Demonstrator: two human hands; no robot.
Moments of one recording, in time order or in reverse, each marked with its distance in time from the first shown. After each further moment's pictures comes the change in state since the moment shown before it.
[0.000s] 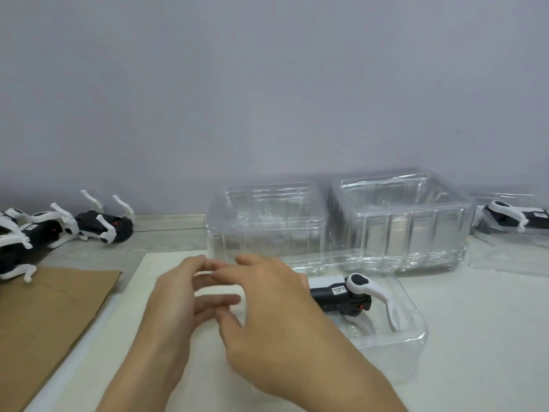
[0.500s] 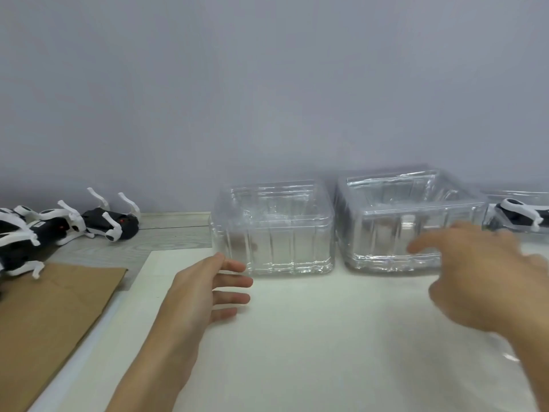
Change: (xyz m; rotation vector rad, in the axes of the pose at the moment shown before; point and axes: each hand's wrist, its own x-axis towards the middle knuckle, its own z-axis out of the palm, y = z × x) left_hand 0.006 -0.004 0.002 0.216 -0.047 0.002; right_hand -0.021 0.070 -0.120 -0.405 -0.139 0.681
